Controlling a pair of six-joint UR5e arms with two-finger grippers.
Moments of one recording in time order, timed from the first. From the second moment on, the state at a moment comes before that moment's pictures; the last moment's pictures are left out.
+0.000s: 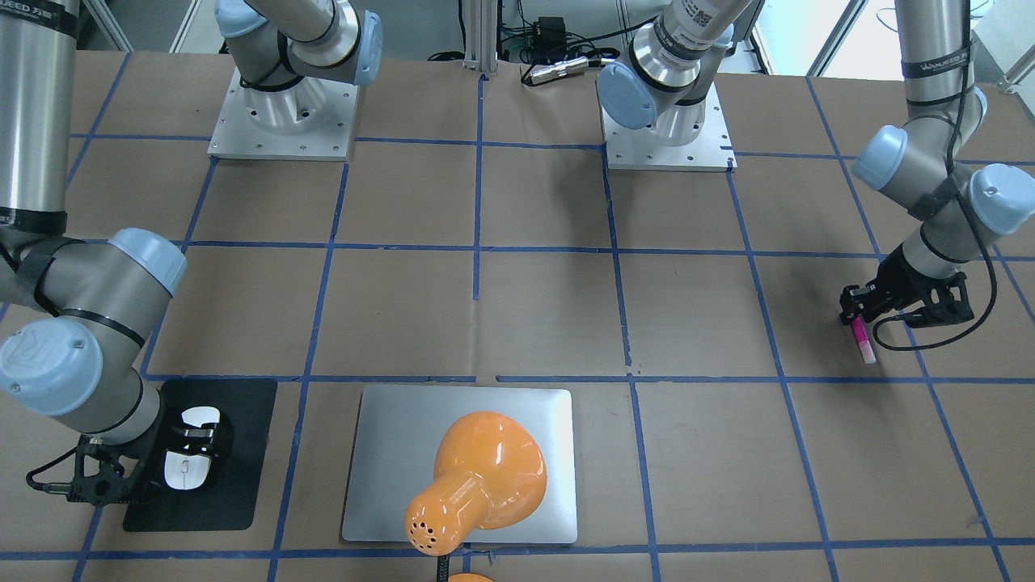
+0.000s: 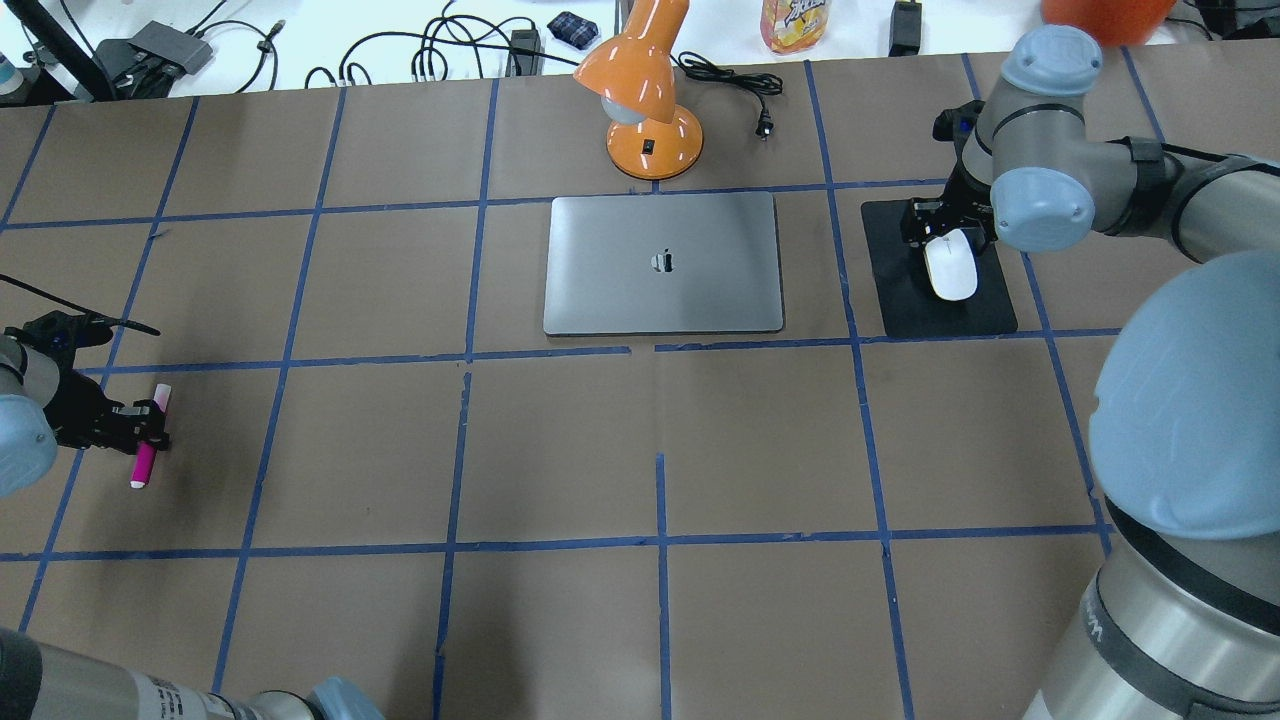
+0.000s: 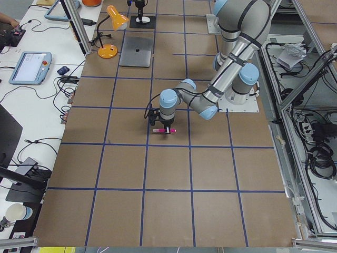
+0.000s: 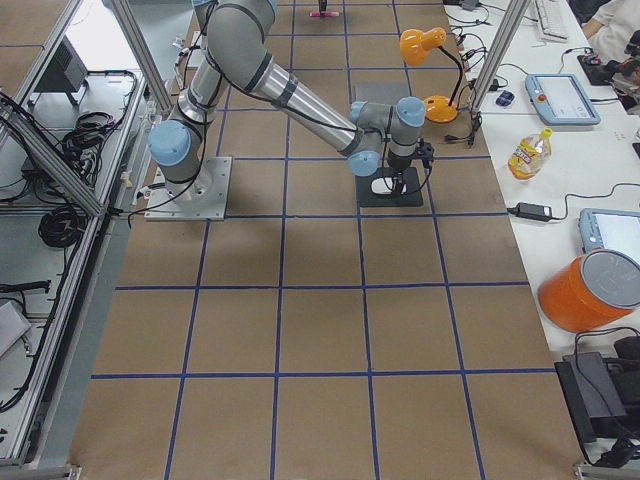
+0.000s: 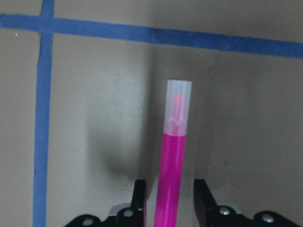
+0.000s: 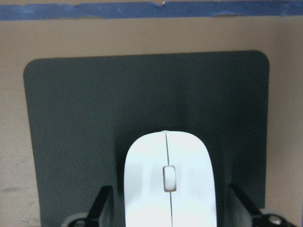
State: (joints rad) left arm -0.79 -1.90 -2.09 -0.71 1.58 0.66; right arm 1.37 -0.98 1.62 -2.25 -1.60 -0.18
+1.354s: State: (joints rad) left arm -0.88 -1.82 -2.05 -0.76 1.60 0.35; right arm 1.56 -1.53 1.48 -1.56 -1.61 0.00
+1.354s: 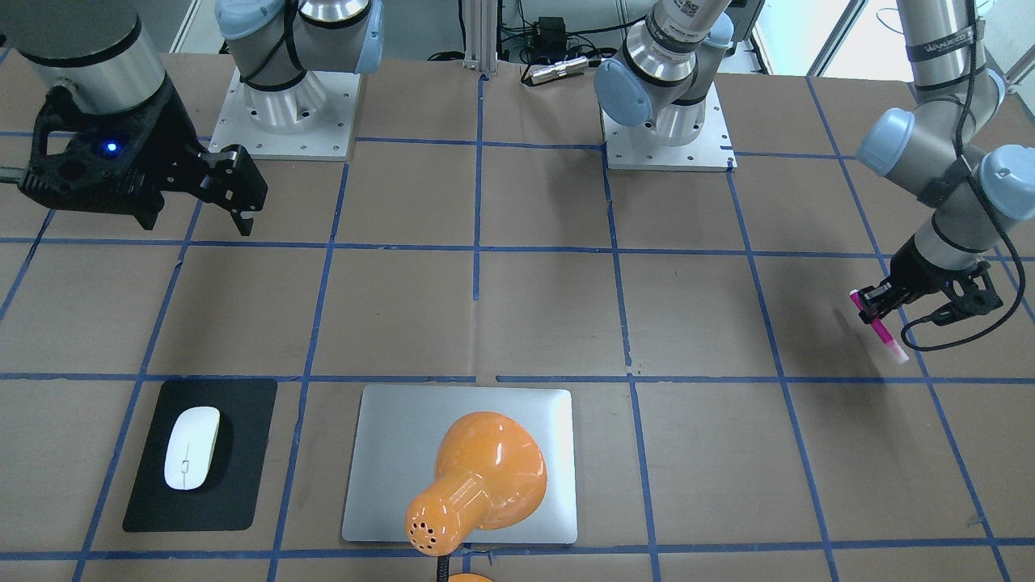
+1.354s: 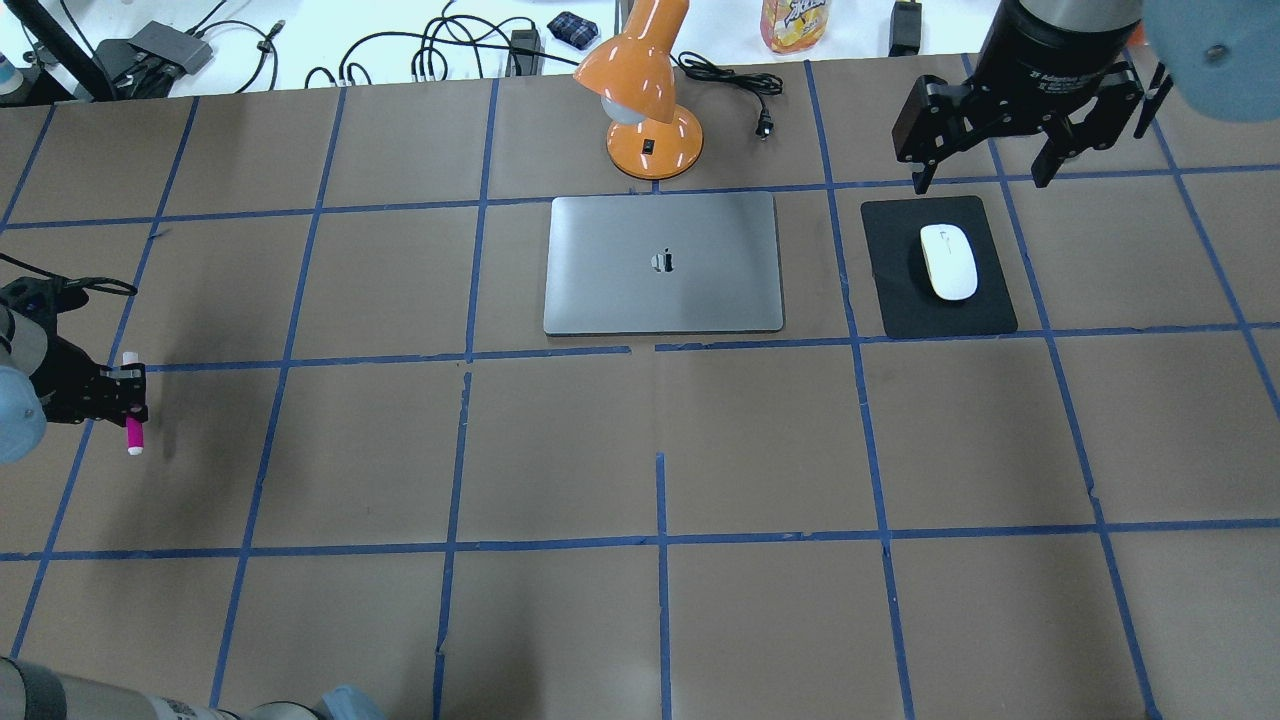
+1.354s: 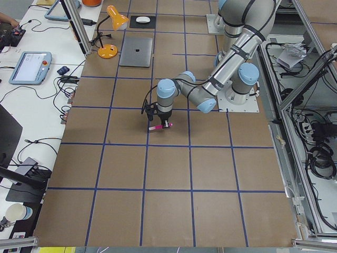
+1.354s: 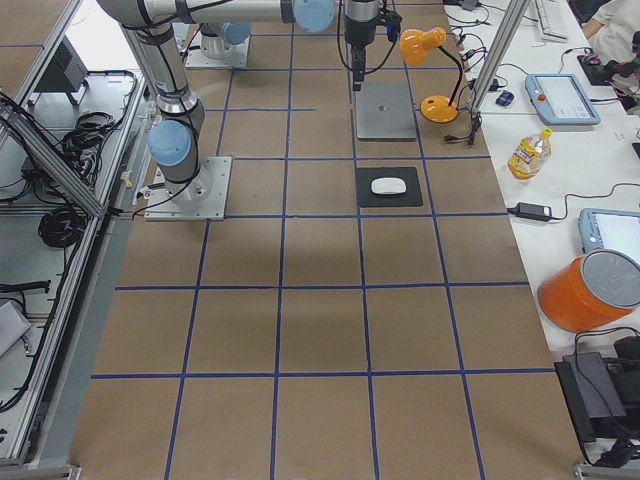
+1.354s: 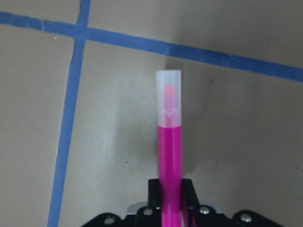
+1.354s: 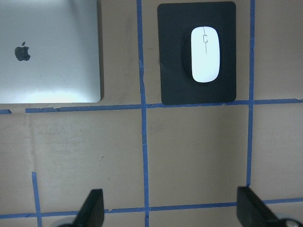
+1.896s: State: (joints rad) left arm -1.22 -1.76 -2.06 -0.79 1.59 -0.28; right arm 1.57 -1.54 1.49 -1.61 -1.58 0.08
